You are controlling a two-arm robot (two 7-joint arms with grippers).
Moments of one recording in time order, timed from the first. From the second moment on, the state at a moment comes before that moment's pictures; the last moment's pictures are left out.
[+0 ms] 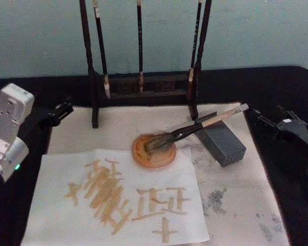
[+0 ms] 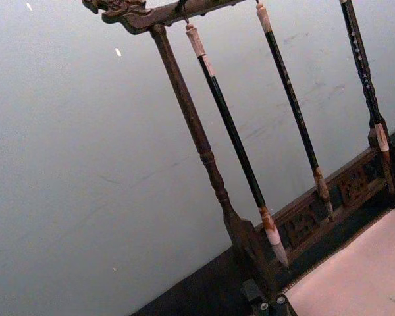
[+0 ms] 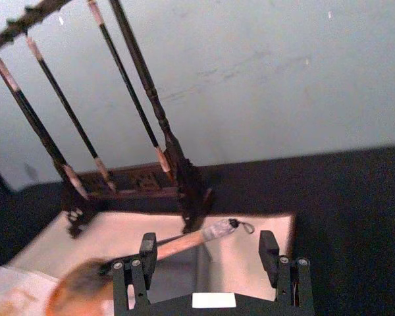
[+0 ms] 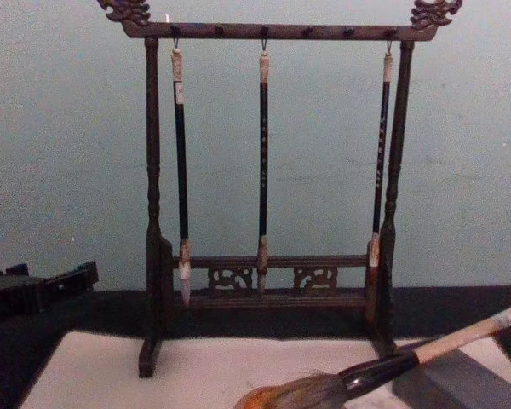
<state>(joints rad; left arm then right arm) -0.20 0.60 0.45 -1.41 -0.25 -0.12 0.03 0.00 0.56 -0.17 -1.51 0.83 0.04 0.36</state>
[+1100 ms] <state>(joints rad) -0.20 0.60 0.45 -1.41 -0.25 -0.12 0.03 0.08 0.50 -0.15 -1.38 1.34 0.40 0.38</state>
